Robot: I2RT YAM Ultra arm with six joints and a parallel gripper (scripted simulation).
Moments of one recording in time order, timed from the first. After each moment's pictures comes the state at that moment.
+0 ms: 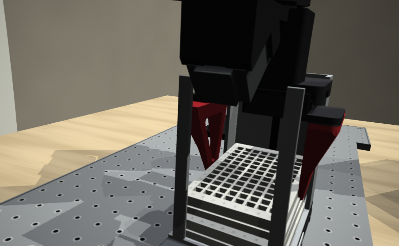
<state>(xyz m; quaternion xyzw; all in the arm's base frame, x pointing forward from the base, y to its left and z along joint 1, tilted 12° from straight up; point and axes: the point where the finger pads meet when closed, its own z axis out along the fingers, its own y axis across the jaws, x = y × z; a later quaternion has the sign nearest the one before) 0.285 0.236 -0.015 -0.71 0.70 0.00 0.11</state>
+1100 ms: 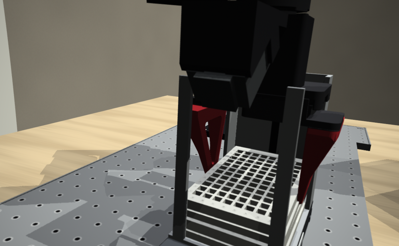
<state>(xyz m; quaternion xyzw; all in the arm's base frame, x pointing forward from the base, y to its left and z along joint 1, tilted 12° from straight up) 0.286 0.236 -0.019 -0.71 0.70 0.00 0.11</state>
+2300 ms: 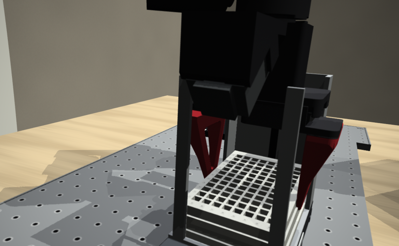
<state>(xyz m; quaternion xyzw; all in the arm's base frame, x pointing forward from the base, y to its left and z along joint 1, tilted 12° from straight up) 0.287 0.237 -0.024 -0.71 0.70 0.00 0.11</state>
